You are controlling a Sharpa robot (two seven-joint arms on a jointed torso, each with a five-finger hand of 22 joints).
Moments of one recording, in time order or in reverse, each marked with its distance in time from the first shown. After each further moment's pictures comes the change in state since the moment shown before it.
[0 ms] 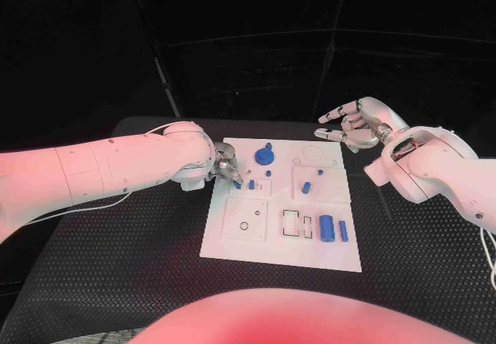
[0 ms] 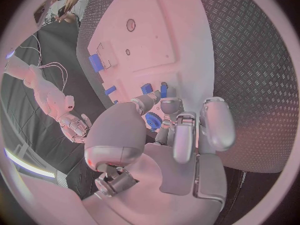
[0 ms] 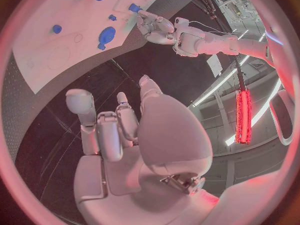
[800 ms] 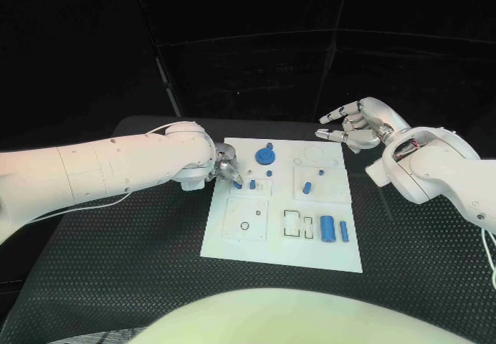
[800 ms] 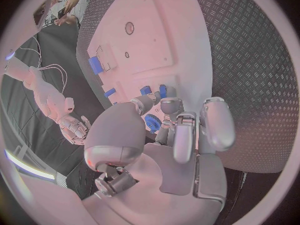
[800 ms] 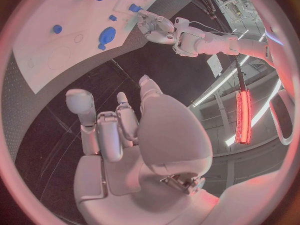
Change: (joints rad) left arm -0.001 0.003 0.000 -0.004 -0.008 0.017 0.000; left_hand -0.004 -0.004 0.011 0.011 0.065 -0.004 -0.003 0.019 0.013 0.002 -0.002 0.000 -0.002 0.000 0.000 0.000 0.000 0.000 0.003 -0.003 0.000 0.002; right arm 0.000 -0.001 0.000 0.000 0.000 0.002 0.000; right_hand 0.000 0.000 0.000 0.000 0.000 0.000 0.000 0.000 0.000 0.000 0.000 0.000 0.000 0.000 0.000 0.000 0.000 0.000 0.000 0.000 0.000 0.000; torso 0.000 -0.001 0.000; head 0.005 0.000
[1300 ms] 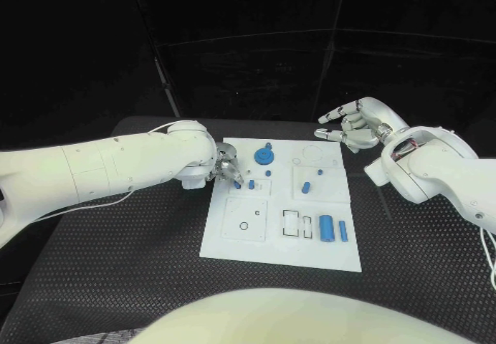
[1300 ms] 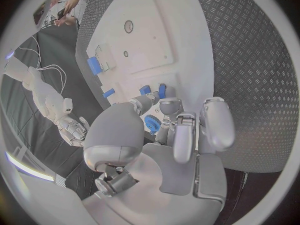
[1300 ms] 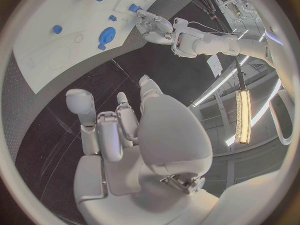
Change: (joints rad) left arm 0.002 0.024 0.001 -0.030 -0.001 0.024 -0.001; left_hand -0.034 -0.008 0.004 0.002 0.000 0.006 -0.006 0.022 0.006 0.007 -0.007 0.005 0.004 0.000 -0.007 0.000 0.000 0.000 0.003 -0.003 0.000 0.007; right arm 0.000 0.000 0.000 0.001 0.000 0.000 0.000; right_hand 0.000 0.000 0.000 0.000 0.000 0.000 0.000 0.000 0.000 0.000 0.000 0.000 0.000 0.000 0.000 0.000 0.000 0.000 0.000 0.000 0.000 0.000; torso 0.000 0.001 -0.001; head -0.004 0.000
